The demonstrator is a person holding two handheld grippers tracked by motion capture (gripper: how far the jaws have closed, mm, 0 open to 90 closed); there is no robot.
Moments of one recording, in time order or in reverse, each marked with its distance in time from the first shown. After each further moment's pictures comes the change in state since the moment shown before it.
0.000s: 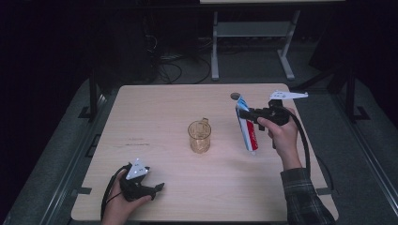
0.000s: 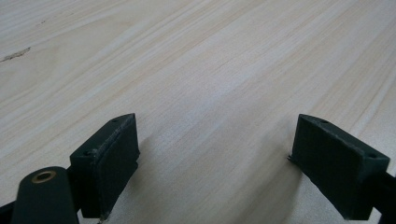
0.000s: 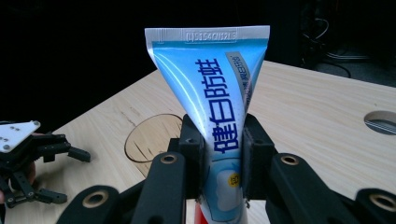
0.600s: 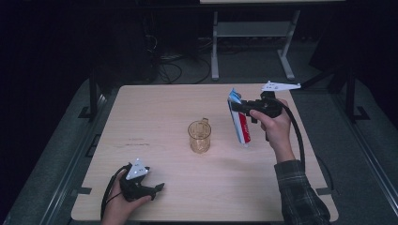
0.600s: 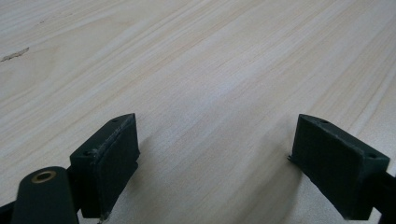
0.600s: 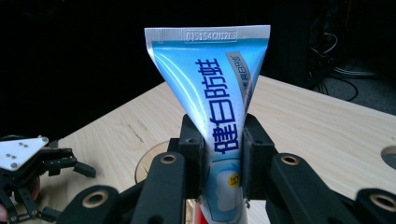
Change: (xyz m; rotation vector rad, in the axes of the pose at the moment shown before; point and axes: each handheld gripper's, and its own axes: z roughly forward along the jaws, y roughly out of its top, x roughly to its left) left arm 0.000 0.000 0.000 -0.001 -0.004 0.003; right arm 0.013 0.026 0.015 -0.021 0.025 -0.044
